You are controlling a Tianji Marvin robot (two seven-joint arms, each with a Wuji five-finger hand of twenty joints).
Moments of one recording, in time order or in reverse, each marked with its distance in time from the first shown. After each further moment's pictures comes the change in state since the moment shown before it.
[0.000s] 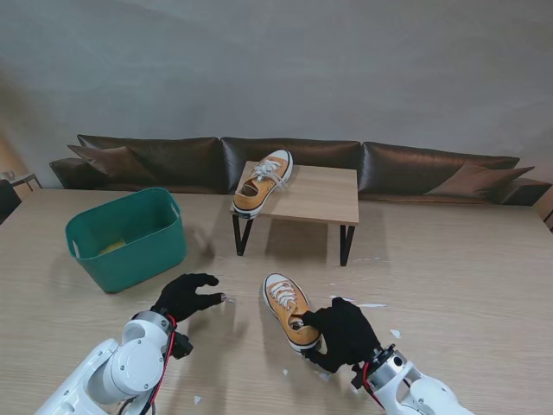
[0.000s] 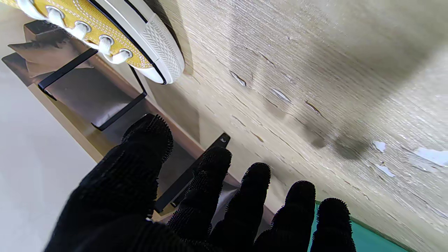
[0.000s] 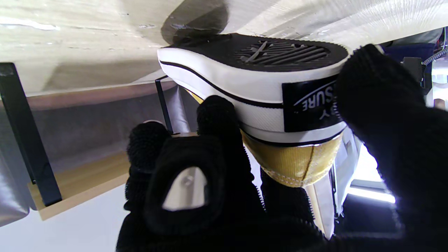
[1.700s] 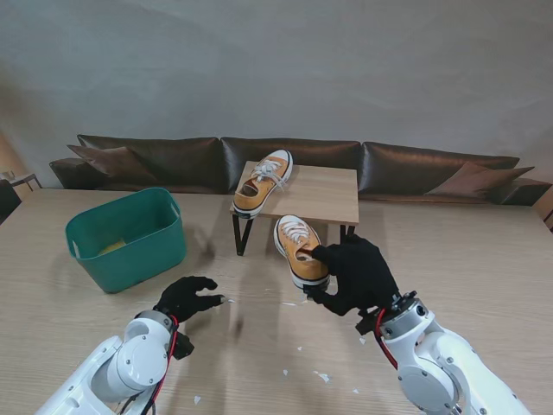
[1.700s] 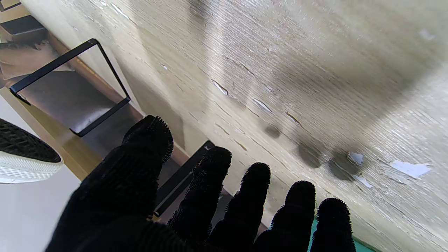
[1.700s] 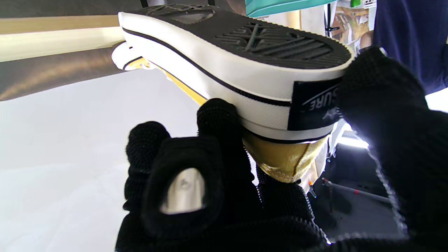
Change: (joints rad) left arm -0.026 0.000 0.022 0.020 -0.009 0.071 -0.016; right arm -0.006 -0.029 0.174 -0.309 0.122 -0.002 0.159; left_hand 0.001 0.013 -0.002 0.000 0.000 0.000 0.000 0.000 0.000 0.000 0.000 0.000 0.000 0.000 0.000 0.000 0.000 0.000 0.000 0.000; right_hand -0.021 0.014 0.000 0.000 0.039 0.035 -0.043 0.015 0.013 -0.009 0.044 0.023 0.007 0.009 0.001 0.008 0.000 0.000 0.000 0.002
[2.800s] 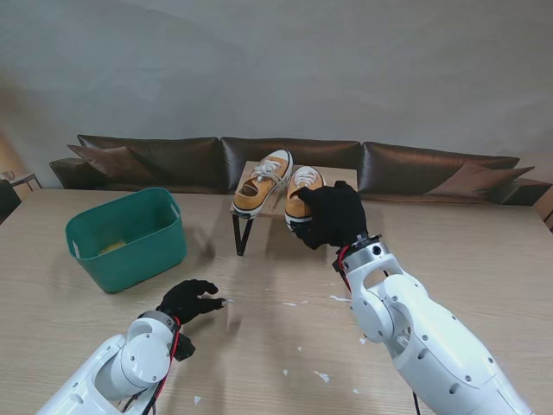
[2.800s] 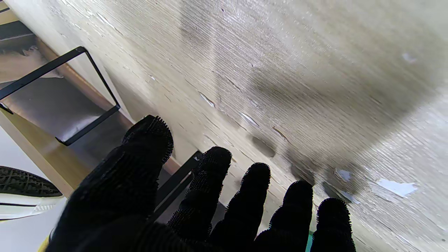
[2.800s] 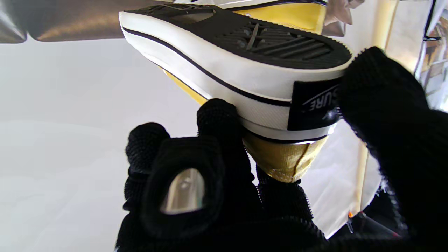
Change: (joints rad) left arm -0.023 0.000 0.021 0.032 -0.008 0.026 -0.016; right arm 0.405 -0.022 -0.289 0.217 -0.035 0.434 -0.027; left_hand 0.000 0.000 0.000 0.000 0.000 0.000 0.000 0.000 0.000 0.000 0.000 0.000 0.000 -0.001 0.000 -0.001 0.000 -0.001 0.000 0.000; right_hand 0.000 0.000 0.000 0.000 0.000 0.001 0.000 0.003 0.001 0.000 0.000 0.004 0.000 0.001 0.000 0.000 0.000 0.000 0.000 0.022
